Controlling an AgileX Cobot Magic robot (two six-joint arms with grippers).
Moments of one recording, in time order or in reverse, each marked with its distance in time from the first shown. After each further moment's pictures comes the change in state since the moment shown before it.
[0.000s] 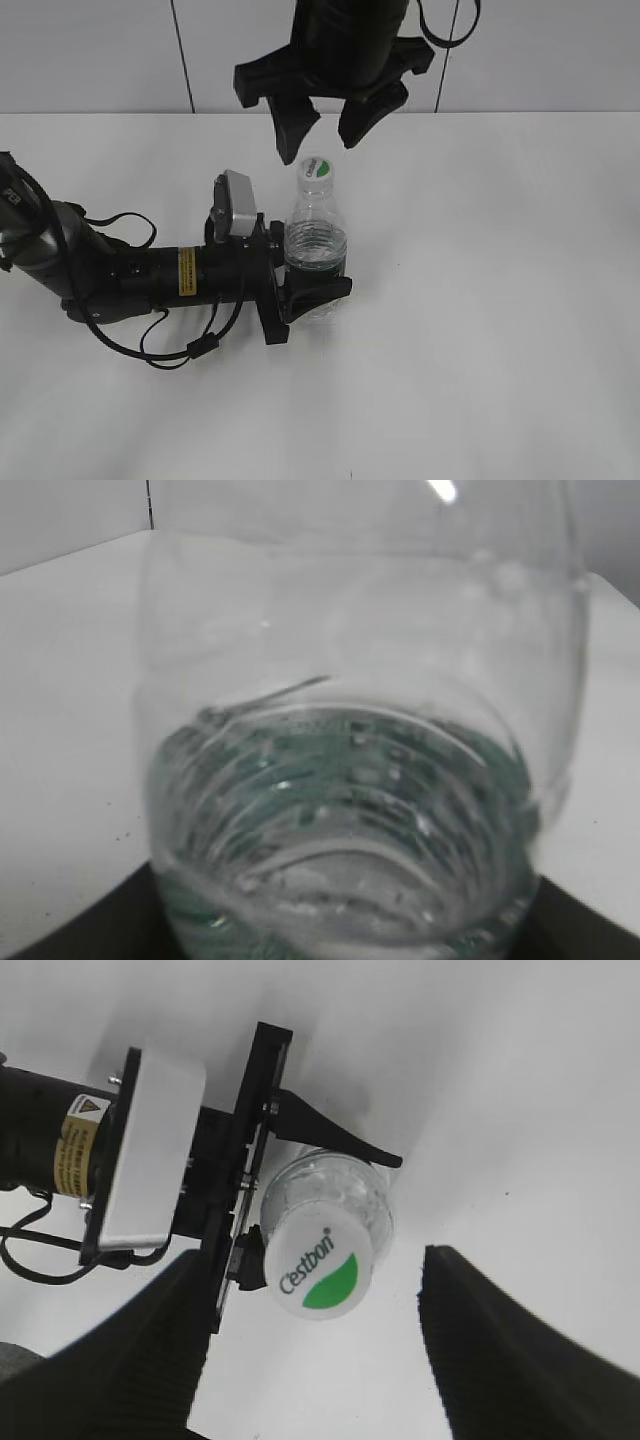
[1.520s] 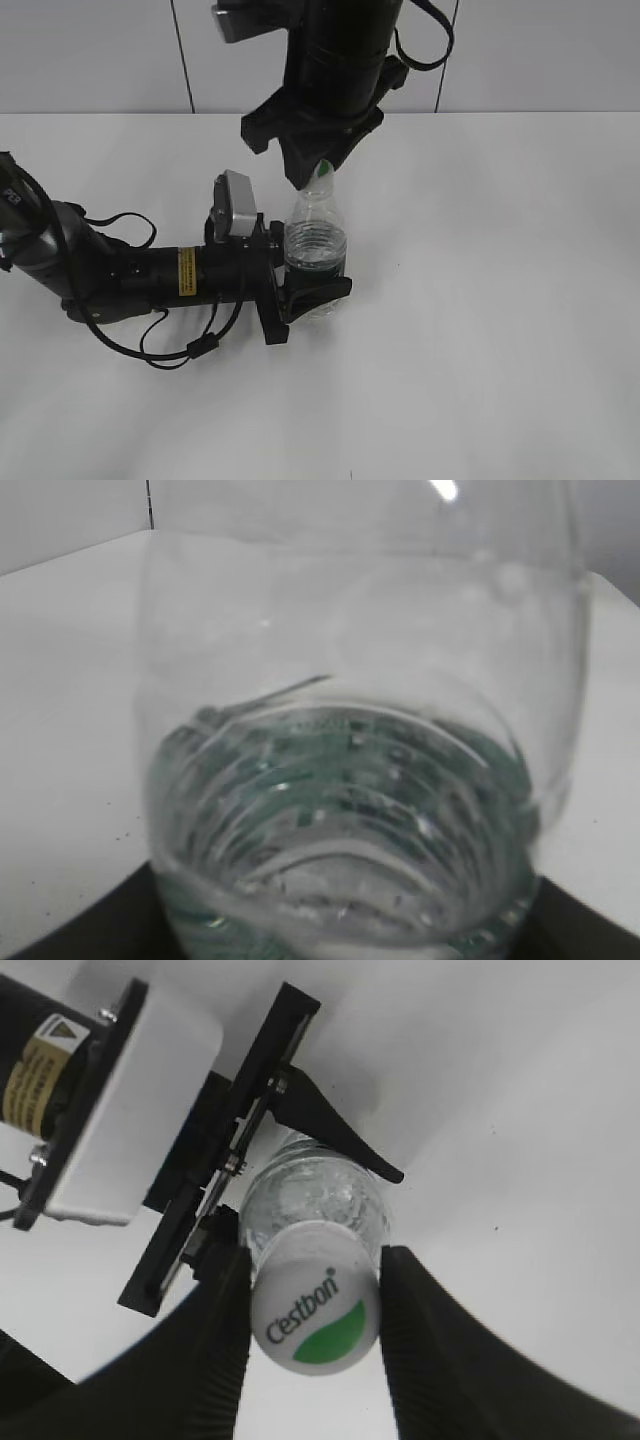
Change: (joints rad) left arm 0.000 0.000 0.000 0.000 0.000 0.000; right arm -0.002 0.063 0.000 0.018 -0.001 -0.237
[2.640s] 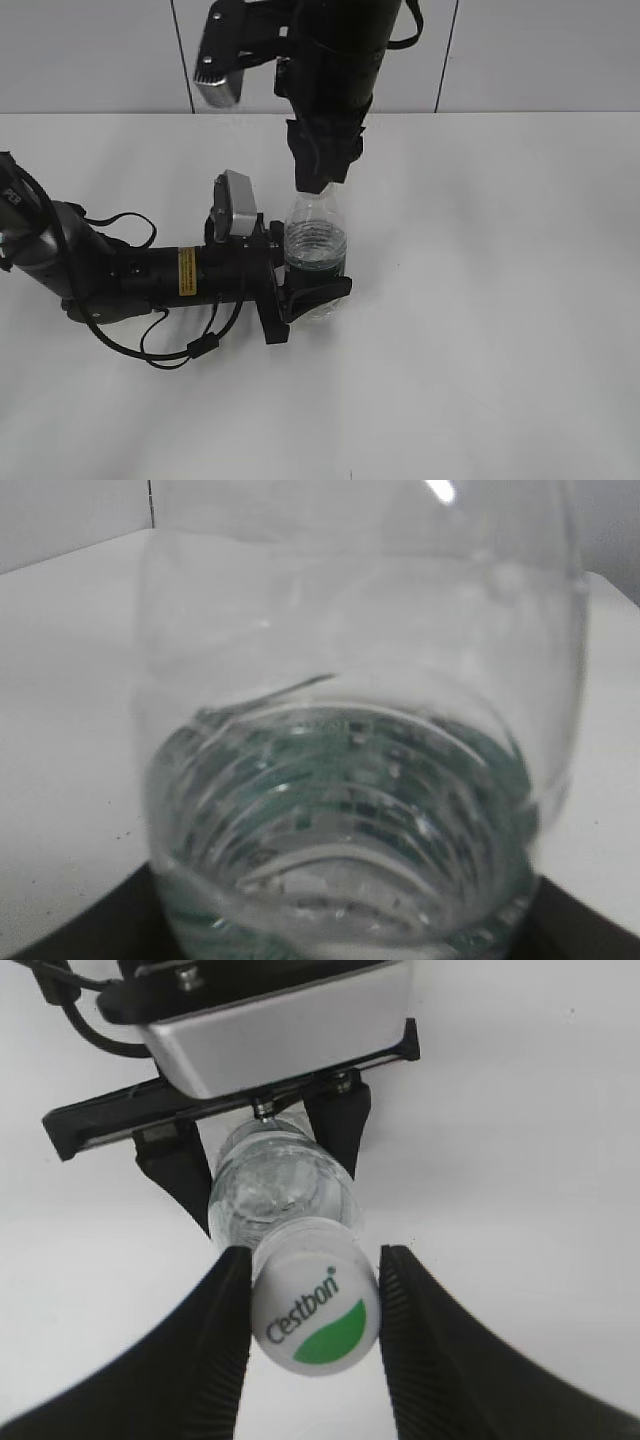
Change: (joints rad) left arm 0.000 0.000 0.000 0.000 0.001 0.000; right arm 0.000 -0.001 -0.002 -0.001 -0.001 -0.880
